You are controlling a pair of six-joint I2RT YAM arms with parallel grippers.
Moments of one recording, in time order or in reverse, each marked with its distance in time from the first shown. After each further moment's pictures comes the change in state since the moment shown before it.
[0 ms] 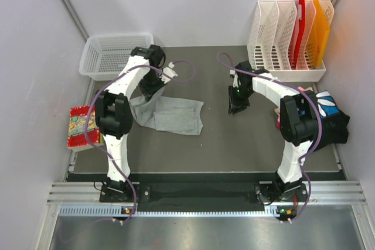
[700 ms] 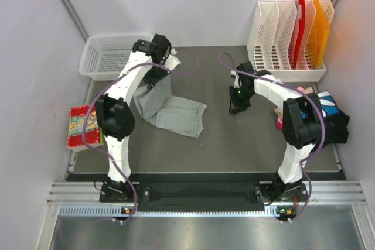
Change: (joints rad) left arm -0.089 -0.007 0.138 -0.018 -0.143 -0.082; right arm 0.000 -0.045 -0.045 0.024 -0.007 0.001
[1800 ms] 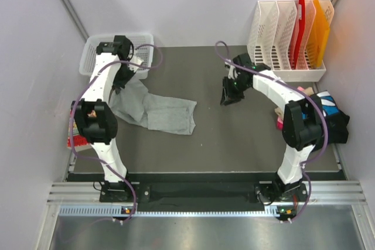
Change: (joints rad) left arm 0.293 -0.147 -0.127 0.005 -0.054 -0.068; right arm 0.026 -0.040 0.051 0.016 -0.082 0.020
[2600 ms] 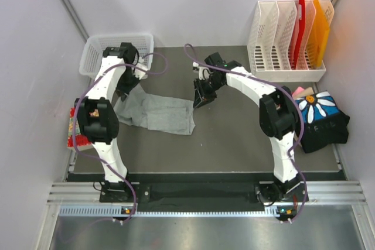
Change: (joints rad) left arm -0.023 0.016 -0.105 0.004 0.059 0.046; right arm 0.184 0.293 0.377 -0.047 -0.258 -0.064
